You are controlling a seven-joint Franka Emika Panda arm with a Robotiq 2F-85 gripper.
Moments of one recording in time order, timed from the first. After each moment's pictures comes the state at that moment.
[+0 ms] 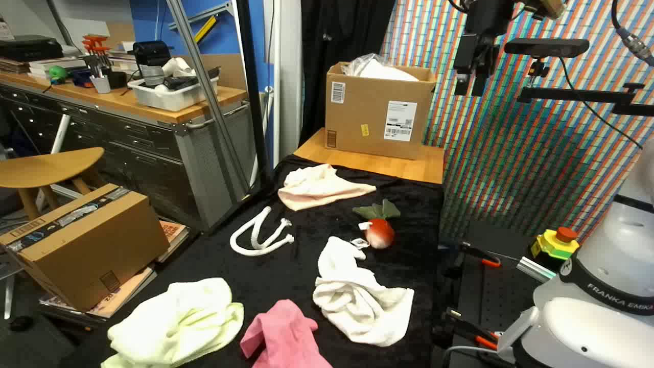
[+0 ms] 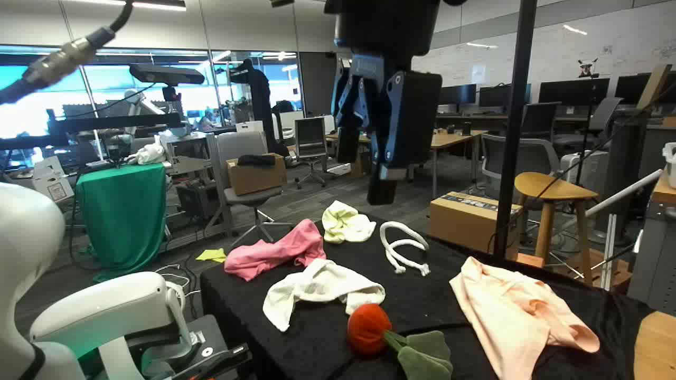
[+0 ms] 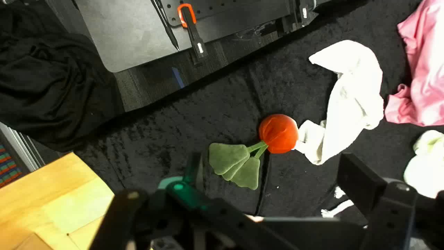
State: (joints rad) arm -0.14 -0.58 -0.25 -2.35 0.01 1.66 -0.06
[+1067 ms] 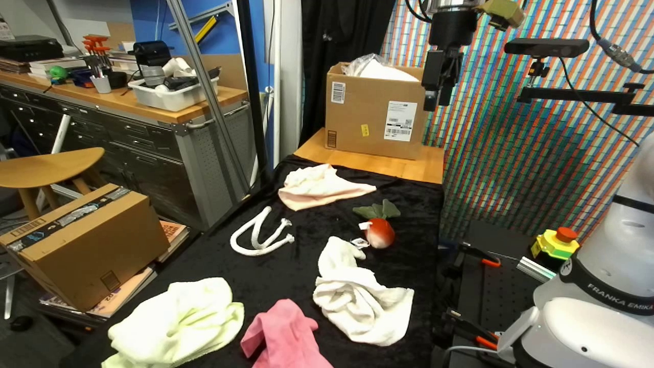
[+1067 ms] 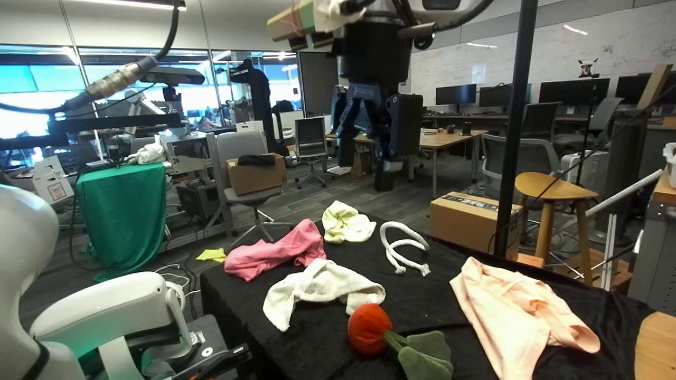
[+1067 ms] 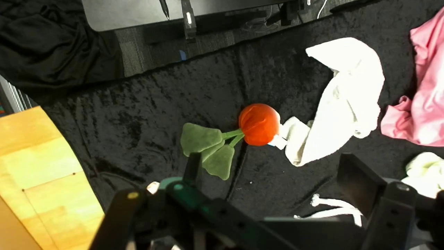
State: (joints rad) arm -0.08 -0.49 -0.11 -2.35 0.03 1.77 -0.06
